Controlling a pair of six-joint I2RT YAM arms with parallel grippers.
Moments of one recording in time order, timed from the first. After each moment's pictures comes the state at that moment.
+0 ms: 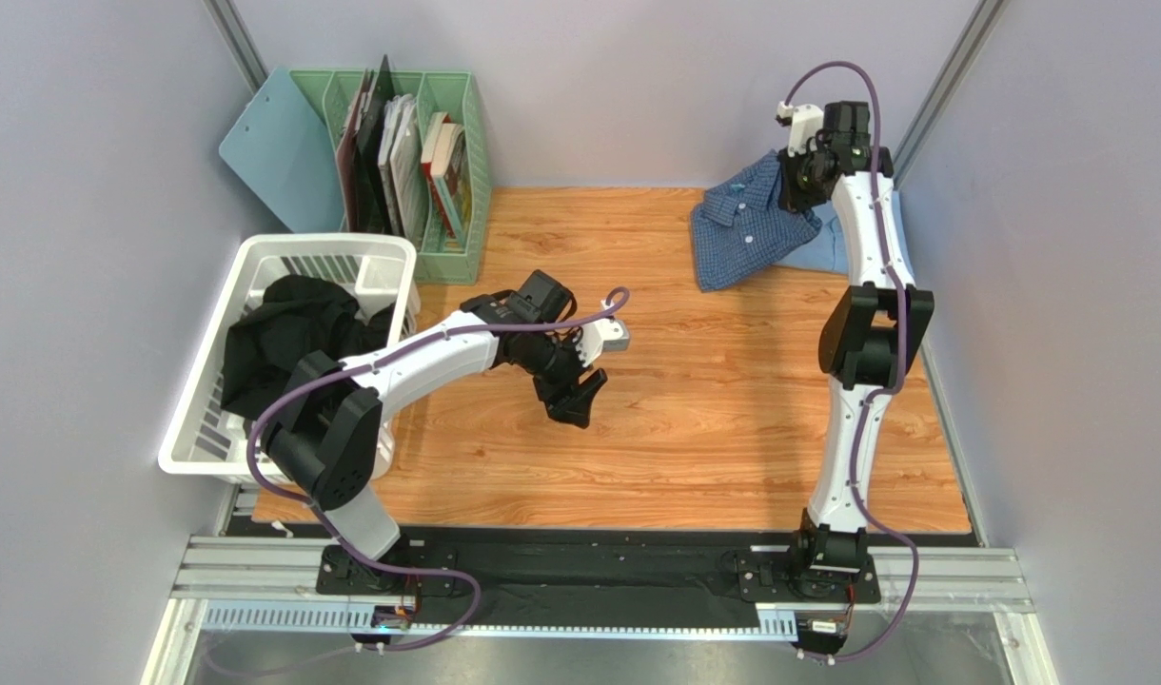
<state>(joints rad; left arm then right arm) -0.68 1.66 1.18 -0.65 0.57 0.38 -0.09 2.36 2.42 -0.87 -0.21 -0.33</state>
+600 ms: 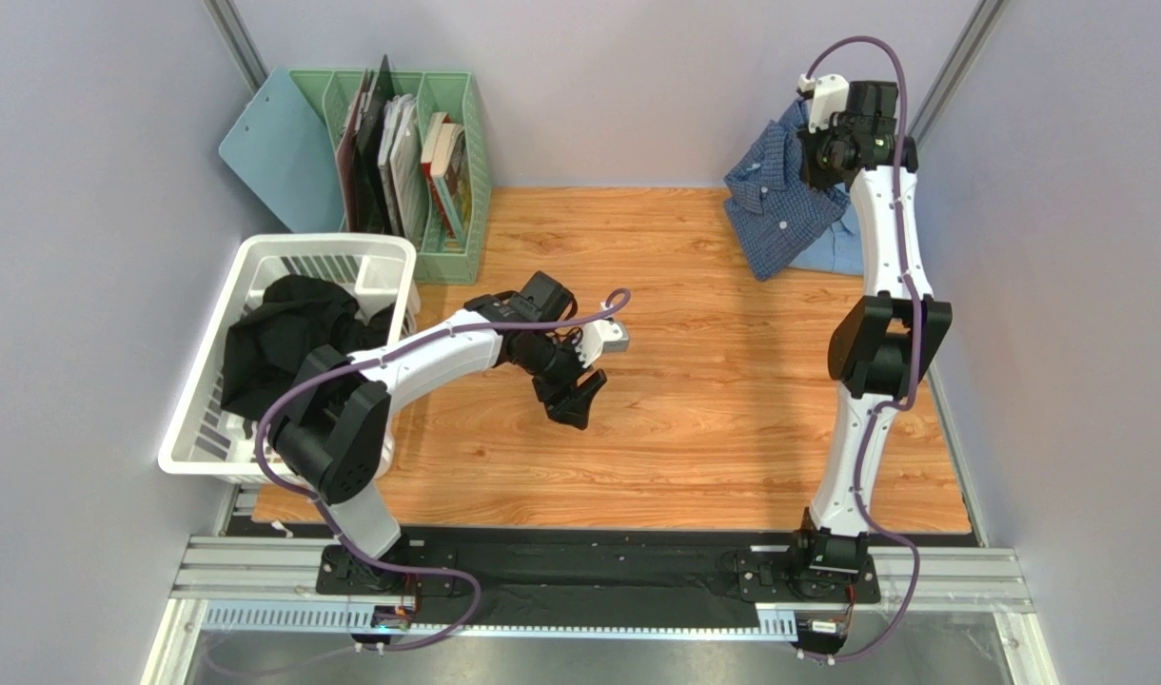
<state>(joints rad) -0.67 1.69 1.18 -0.65 0.57 0.38 -0.11 2.25 2.42 -0.83 -0.17 -0.36</state>
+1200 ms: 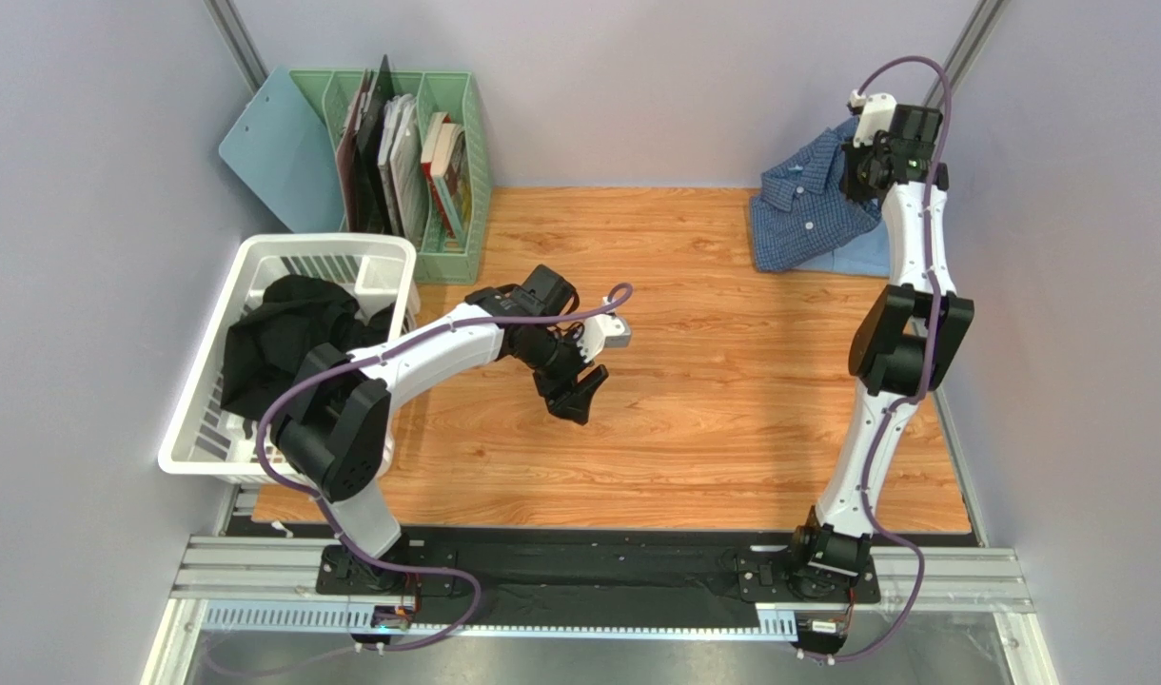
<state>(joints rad) -0.67 1.70 1.23 -0.69 0.56 0.40 -0.24 2.28 2.29 -0.63 -0.21 -0.32</state>
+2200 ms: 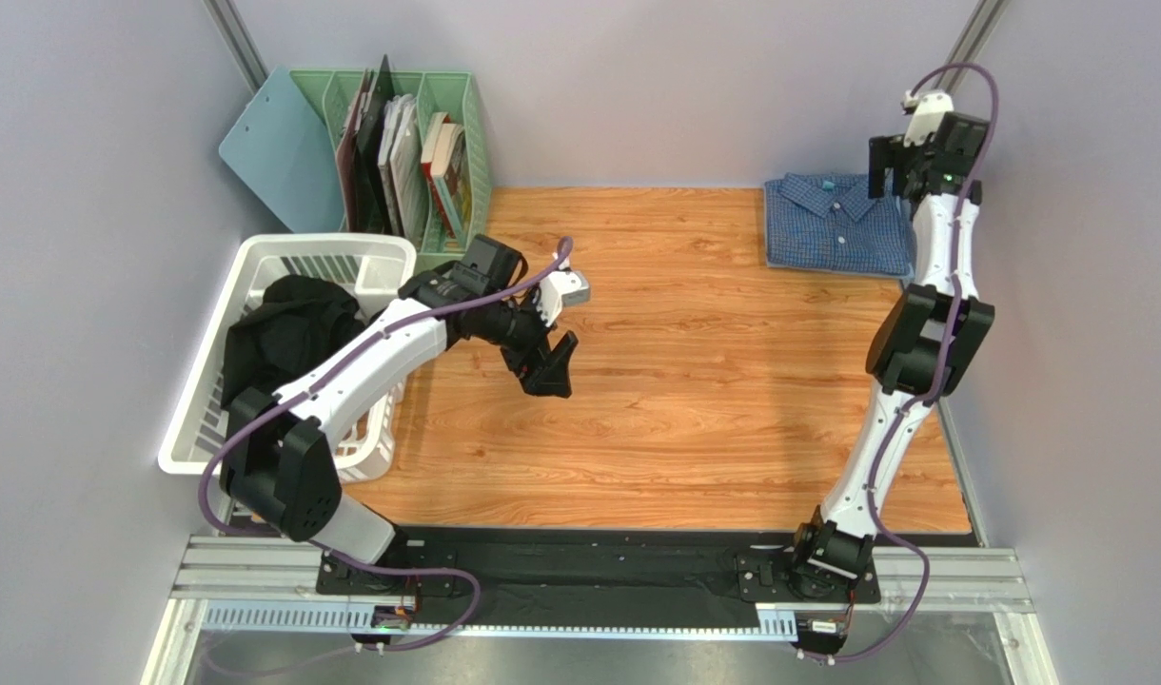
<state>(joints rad) -0.53 1.52 1.25 -0.76 0.62 0.35 -0.36 2.37 2.29 -0.39 -0.11 -0.38</state>
